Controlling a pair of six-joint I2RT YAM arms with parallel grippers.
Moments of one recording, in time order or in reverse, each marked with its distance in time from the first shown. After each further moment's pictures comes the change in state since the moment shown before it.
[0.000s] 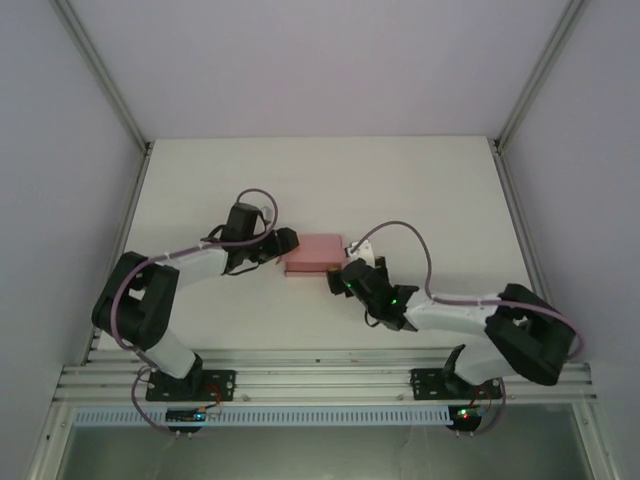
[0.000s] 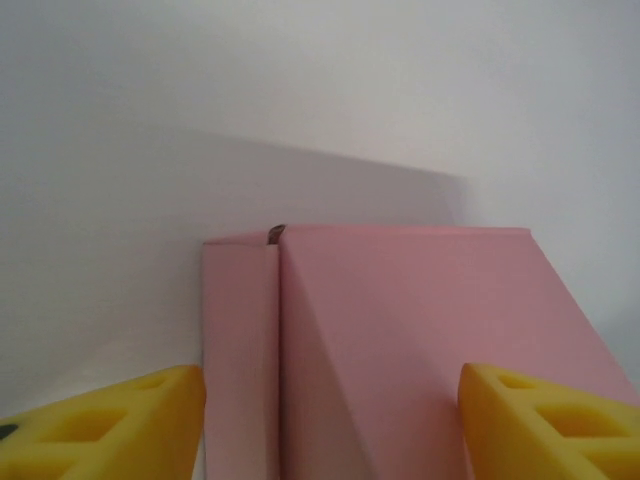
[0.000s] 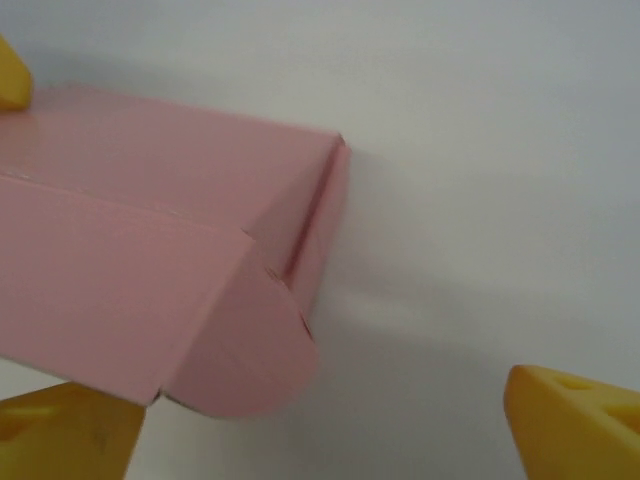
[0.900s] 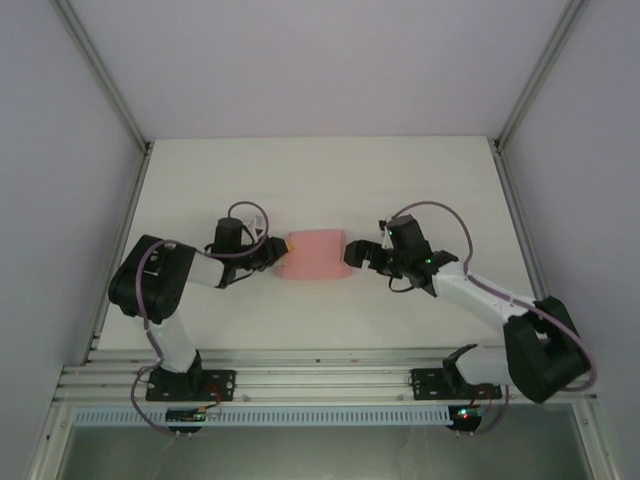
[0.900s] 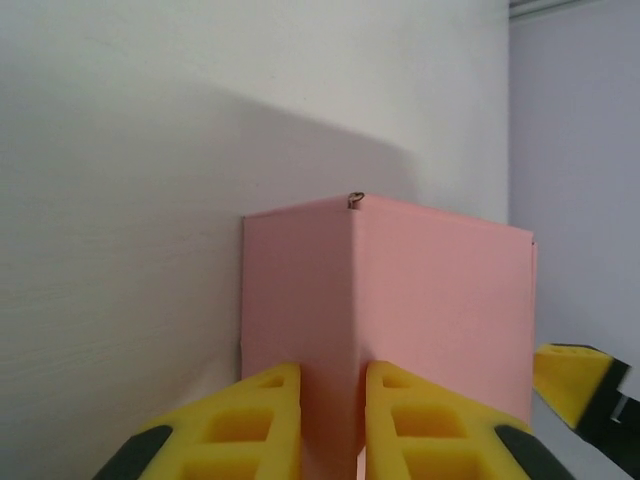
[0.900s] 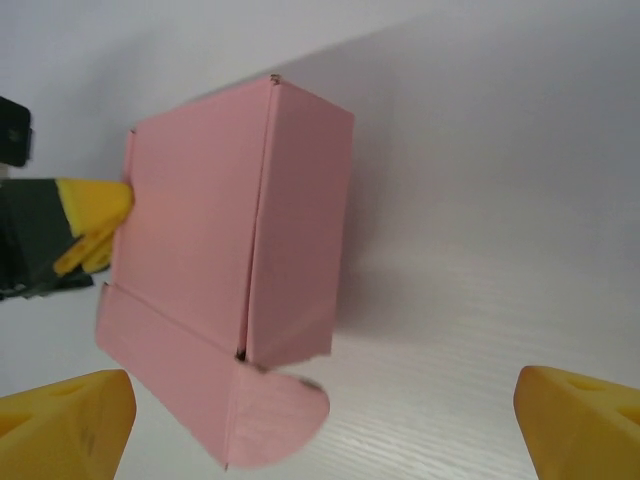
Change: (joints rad) left arm 0.120 0.183 -0.200 0.612 0.301 -0.186; right arm -0.456 -0.023 0.151 -0.233 -0.785 0.220
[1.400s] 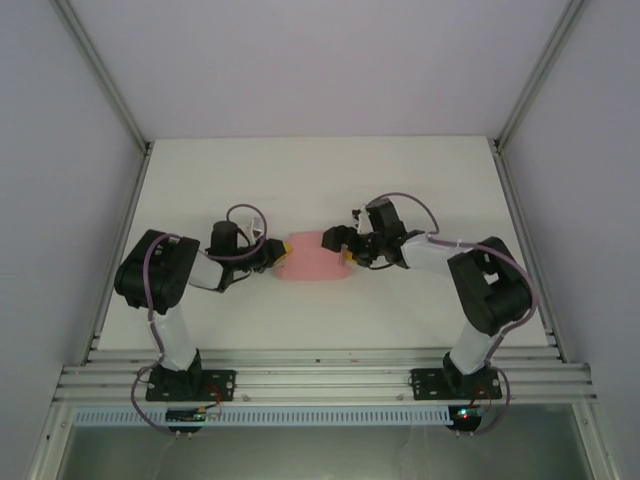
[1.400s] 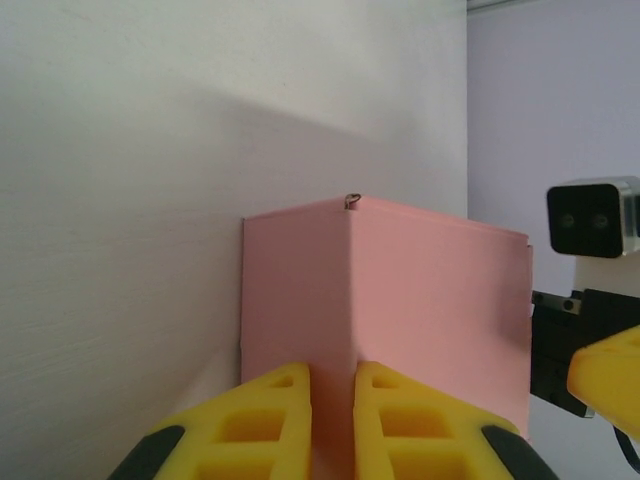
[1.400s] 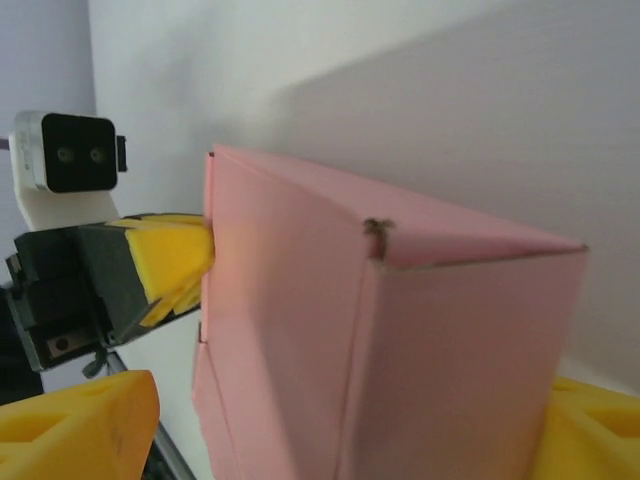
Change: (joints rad) left arm 0.023 0.058 -0.021 0.137 0.089 -0.049; right arm -0.016 0.404 0.177 0.259 -0.306 0.140
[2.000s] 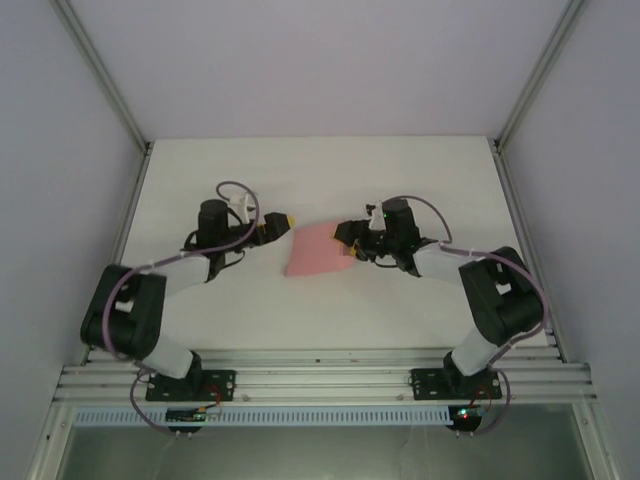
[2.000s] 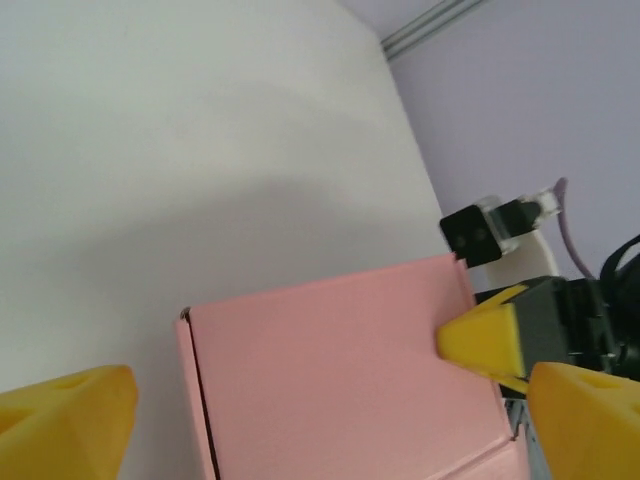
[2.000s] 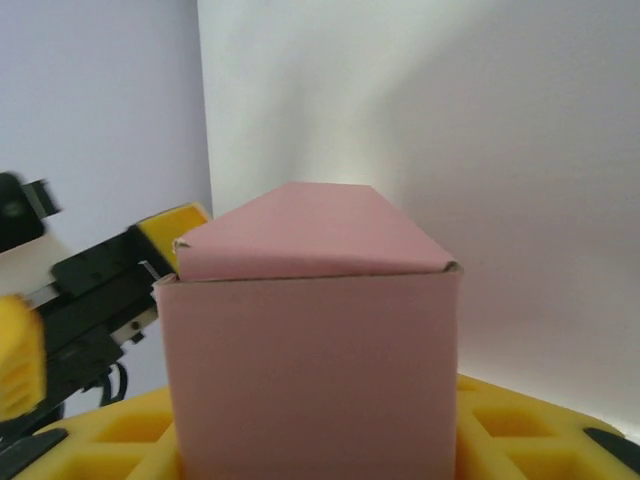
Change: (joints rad) left arm -0.006 -0.387 0.116 -0.378 -0.093 0.305; right arm -0.060 -0.123 -0.120 0.200 -0.069 0.221
